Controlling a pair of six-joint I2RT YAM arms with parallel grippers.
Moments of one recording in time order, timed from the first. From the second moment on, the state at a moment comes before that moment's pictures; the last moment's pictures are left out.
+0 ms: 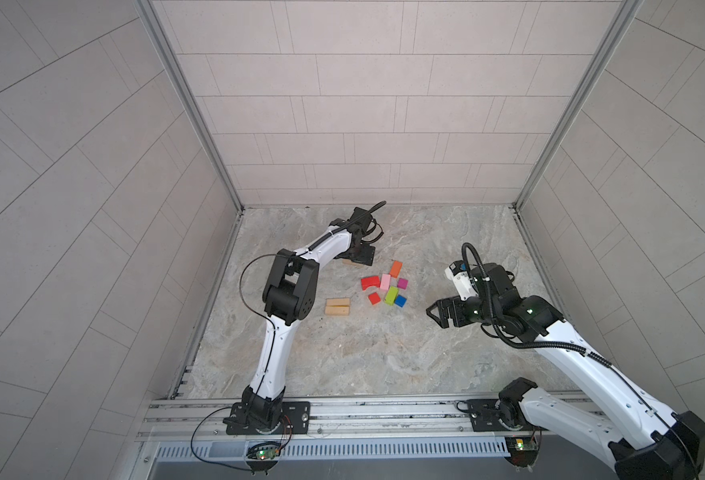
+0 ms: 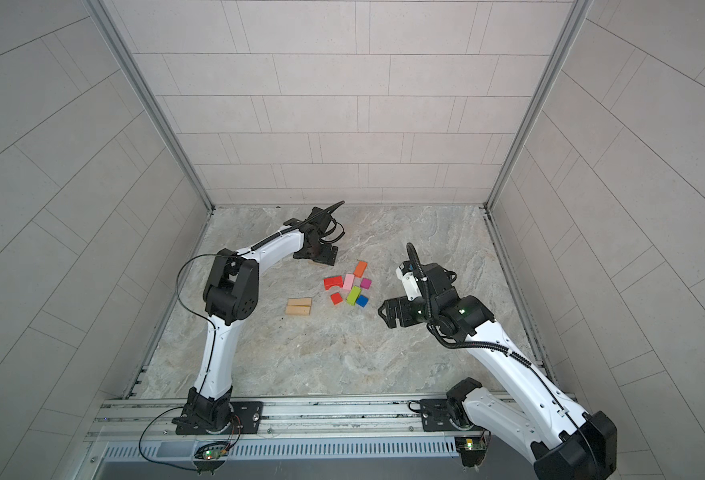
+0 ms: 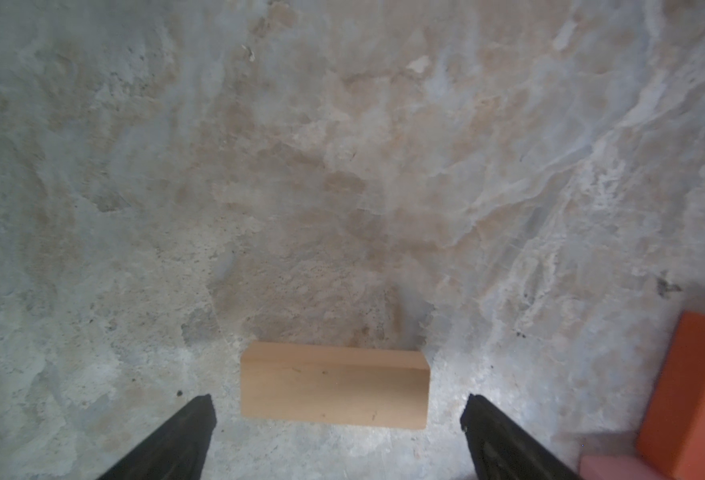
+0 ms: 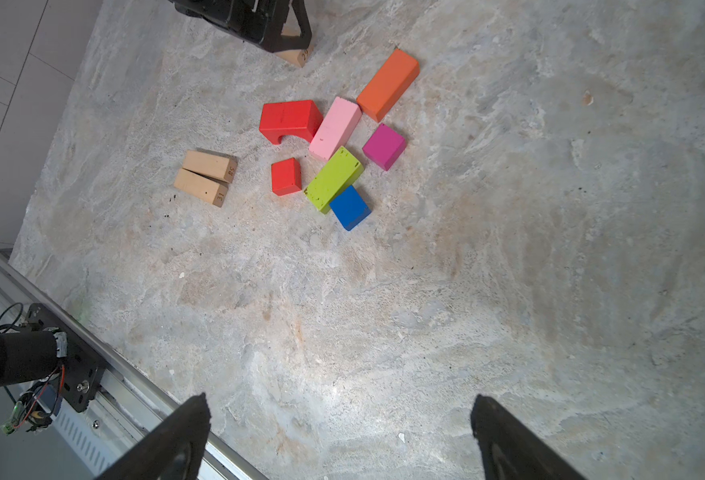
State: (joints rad) left arm -0.44 2.26 1.85 -0.80 -0.12 -0.22; right arm 0.45 0.94 0.85 -0.78 -0.21 0.29
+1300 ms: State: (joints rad) left arm -0.42 2.30 1.84 -0.76 -0.09 -0.25; right arm 0.45 0.92 0.87 -0.81 -0.19 0.27
